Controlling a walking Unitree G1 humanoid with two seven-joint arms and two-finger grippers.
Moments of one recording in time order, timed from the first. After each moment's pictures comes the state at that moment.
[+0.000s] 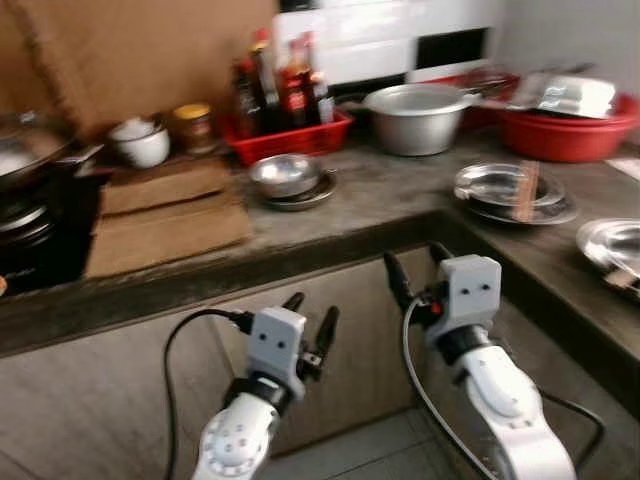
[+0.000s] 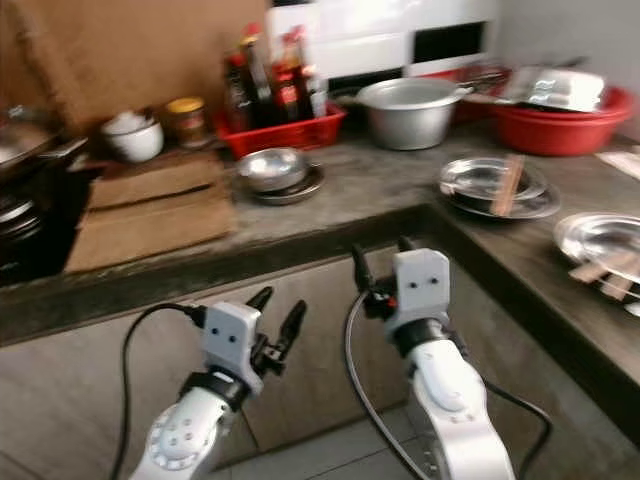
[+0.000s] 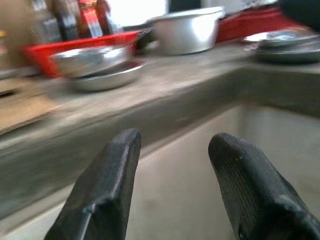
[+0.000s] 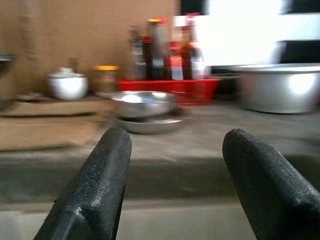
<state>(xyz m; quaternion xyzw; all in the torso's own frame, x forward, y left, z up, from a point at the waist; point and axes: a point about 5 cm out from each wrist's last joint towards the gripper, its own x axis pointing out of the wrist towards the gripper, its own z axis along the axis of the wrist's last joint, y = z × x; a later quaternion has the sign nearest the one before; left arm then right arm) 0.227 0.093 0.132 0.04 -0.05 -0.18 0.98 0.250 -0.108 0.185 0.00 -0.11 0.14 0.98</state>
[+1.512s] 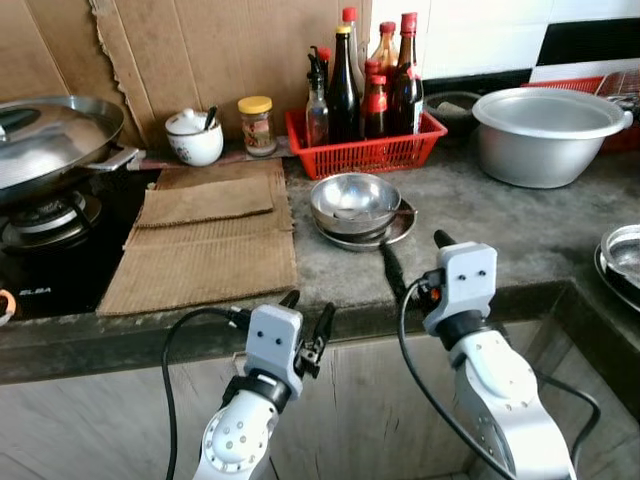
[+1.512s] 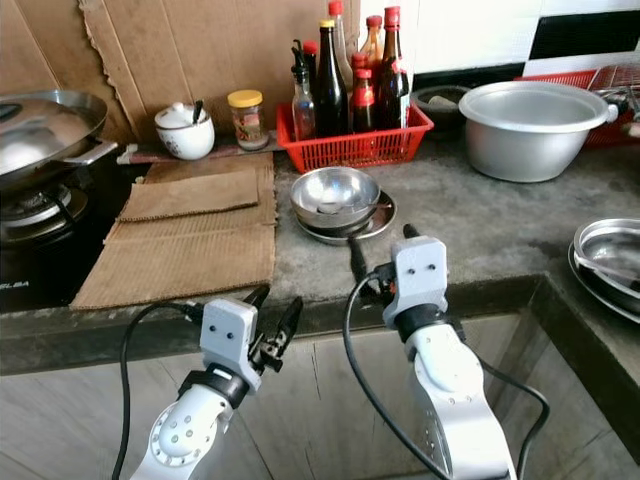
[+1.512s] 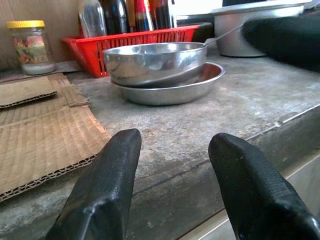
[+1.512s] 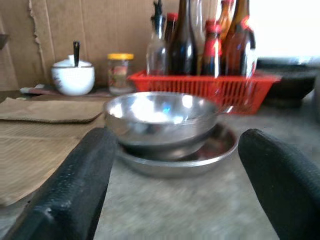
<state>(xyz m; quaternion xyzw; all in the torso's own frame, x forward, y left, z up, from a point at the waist) 0.227 0.082 0.135 0.02 -0.06 -0.19 0.98 0.269 -0.116 0.178 -0.01 -0.09 0.12 0.99</state>
